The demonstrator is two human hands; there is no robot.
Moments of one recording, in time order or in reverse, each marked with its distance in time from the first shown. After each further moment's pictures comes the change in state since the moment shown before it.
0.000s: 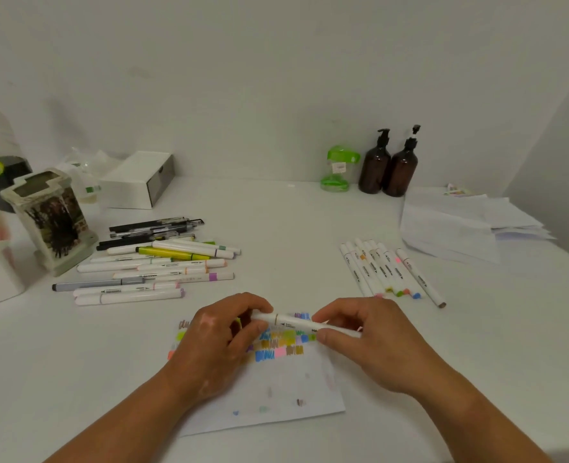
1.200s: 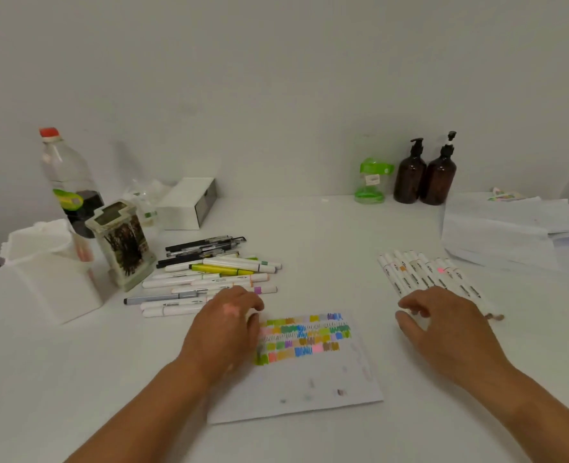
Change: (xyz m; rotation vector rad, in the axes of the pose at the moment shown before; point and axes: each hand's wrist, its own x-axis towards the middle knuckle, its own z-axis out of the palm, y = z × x) left_hand 0.013 -0.018 -0.050 0.636 0.085 0.016; right_hand 0.013 0.041 -0.012 -0.397 0.374 0.079
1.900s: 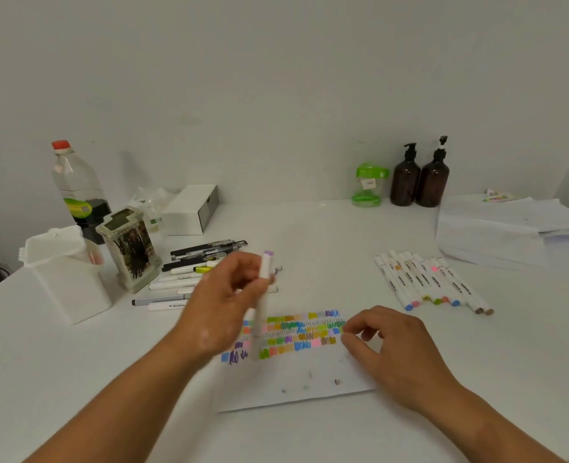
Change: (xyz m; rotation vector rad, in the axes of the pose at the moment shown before) left_hand 0.003 0.038 -0.064 -0.800 -0.039 -0.261; right_hand -0.037 -0.060 0.007 0.278 -0.133 -0.129
